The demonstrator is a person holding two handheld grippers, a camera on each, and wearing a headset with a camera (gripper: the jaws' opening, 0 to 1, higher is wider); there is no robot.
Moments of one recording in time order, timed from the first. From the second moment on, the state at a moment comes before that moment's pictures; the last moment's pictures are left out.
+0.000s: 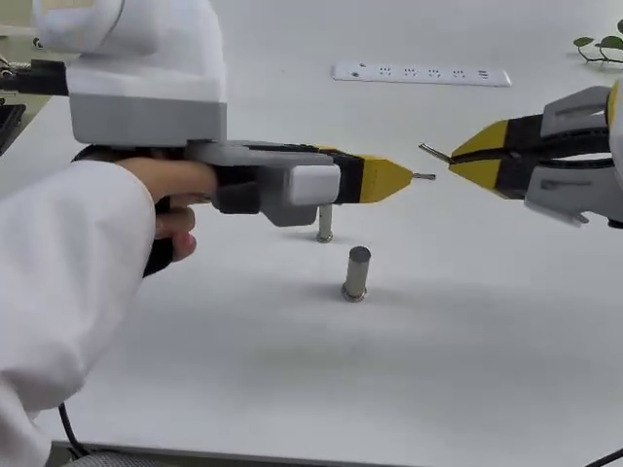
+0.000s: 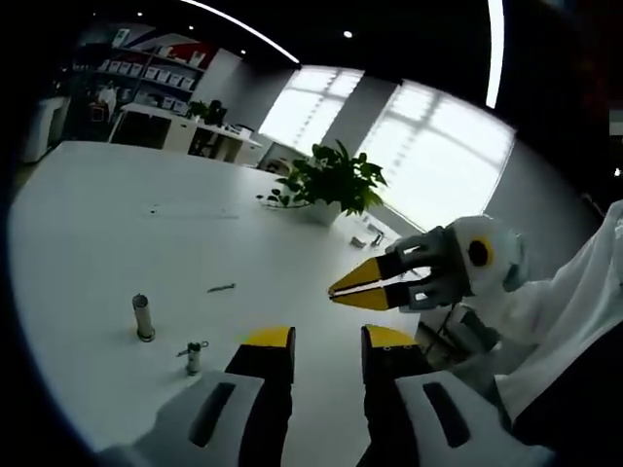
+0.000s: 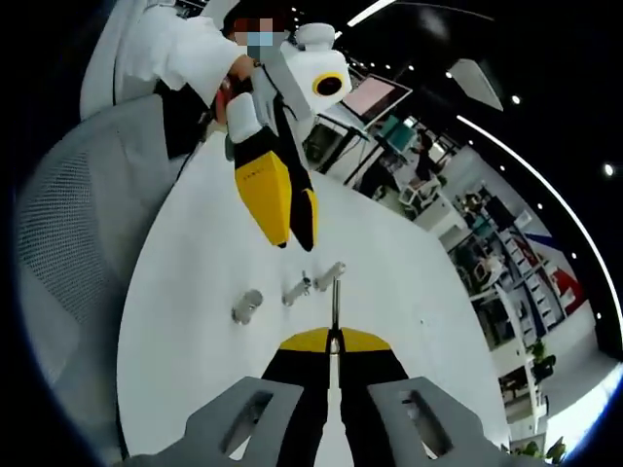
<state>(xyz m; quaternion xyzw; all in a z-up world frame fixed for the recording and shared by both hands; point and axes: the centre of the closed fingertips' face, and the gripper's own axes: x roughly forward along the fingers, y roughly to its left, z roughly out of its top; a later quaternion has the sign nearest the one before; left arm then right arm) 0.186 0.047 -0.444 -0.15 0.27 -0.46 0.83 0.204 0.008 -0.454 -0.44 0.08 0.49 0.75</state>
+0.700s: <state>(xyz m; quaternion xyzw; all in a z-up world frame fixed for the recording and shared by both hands) 0.187 0.027 -0.441 -0.18 0.29 -0.49 0.80 0.178 0.021 -0.453 -0.46 0.07 0.49 0.74</state>
